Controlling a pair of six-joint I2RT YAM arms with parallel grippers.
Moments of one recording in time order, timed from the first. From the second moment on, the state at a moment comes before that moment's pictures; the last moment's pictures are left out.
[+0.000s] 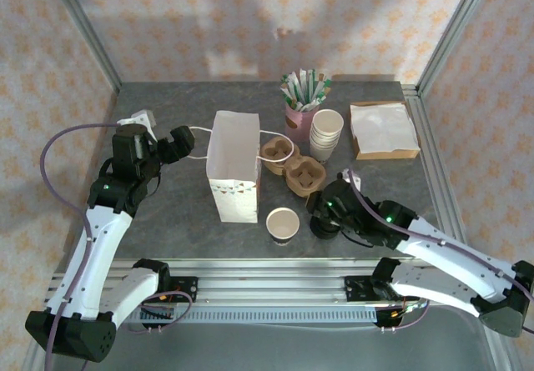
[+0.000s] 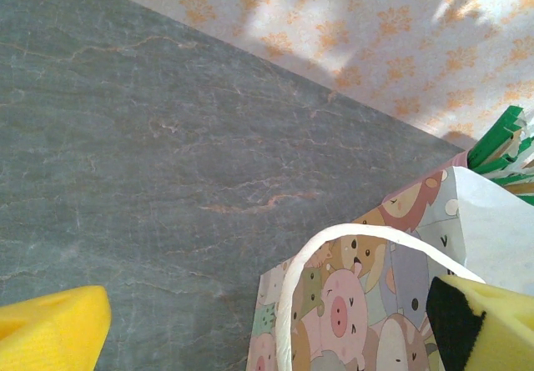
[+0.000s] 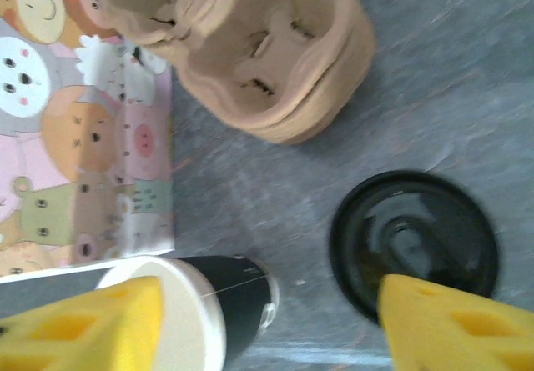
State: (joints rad) left arm -0.10 0.92 1.01 -0.59 -0.03 -0.51; right arm 0.93 0.85 0.80 -0.86 0.30 1.07
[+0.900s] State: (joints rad) left arm -0.10 0.92 1.01 -0.59 -0.03 -0.51; right arm 0.70 0.90 0.56 -0.70 0.09 1.10
